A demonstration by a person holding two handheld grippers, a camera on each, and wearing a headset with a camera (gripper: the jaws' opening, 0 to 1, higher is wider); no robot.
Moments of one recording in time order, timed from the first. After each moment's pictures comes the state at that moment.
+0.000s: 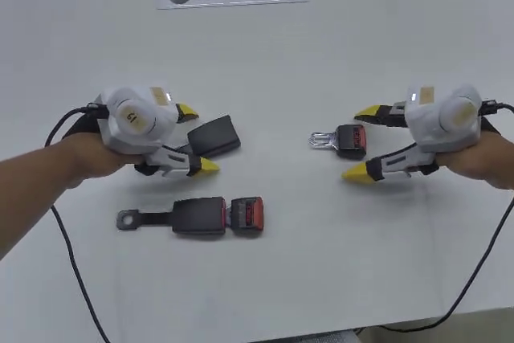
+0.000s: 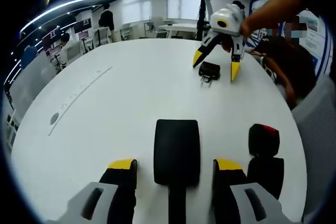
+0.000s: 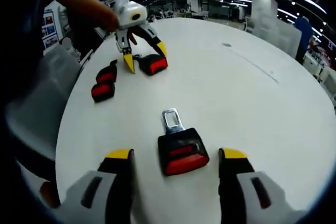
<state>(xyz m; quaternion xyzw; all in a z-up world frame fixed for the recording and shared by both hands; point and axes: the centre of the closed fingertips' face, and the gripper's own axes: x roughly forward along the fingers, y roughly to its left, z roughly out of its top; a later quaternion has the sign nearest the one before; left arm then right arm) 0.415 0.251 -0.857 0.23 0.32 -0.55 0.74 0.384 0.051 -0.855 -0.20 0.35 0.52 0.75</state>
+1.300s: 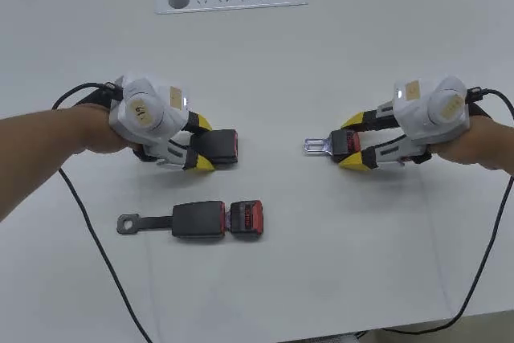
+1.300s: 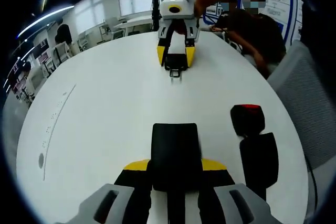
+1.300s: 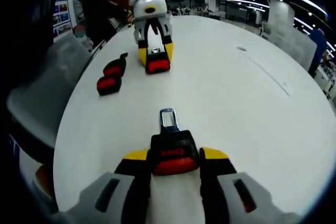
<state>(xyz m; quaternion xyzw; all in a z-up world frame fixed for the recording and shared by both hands) 0.404 0.242 -0.854 0.32 0.30 -0.65 0.62 0.390 0.061 -0.855 -0.23 0.34 0.56 0.72</state>
